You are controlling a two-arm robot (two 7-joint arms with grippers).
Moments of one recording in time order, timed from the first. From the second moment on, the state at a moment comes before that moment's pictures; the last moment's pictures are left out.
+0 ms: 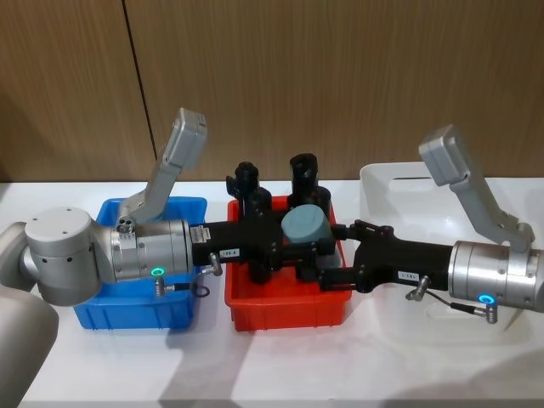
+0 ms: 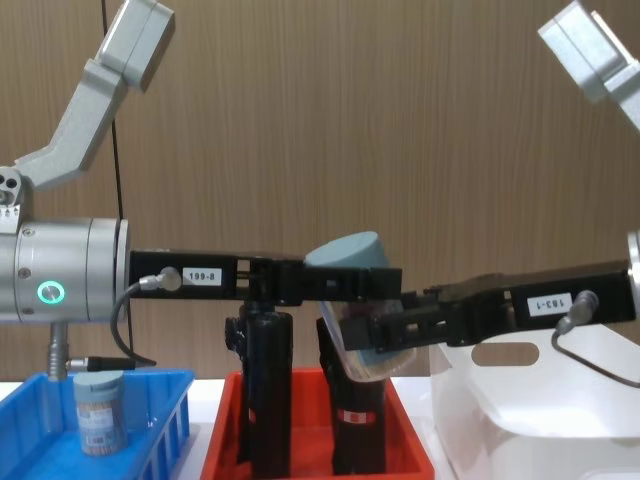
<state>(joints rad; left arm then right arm) -0.55 0.37 0.37 -1.23 -0.47 0.24 -1.10 0.38 0.34 -0.37 -1.53 0.31 0.42 0.81</state>
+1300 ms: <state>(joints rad) -0.55 0.37 0.37 -1.23 -0.47 0.24 -1.10 0.39 0.33 -0.40 -1.46 0.33 0.37 0.79</state>
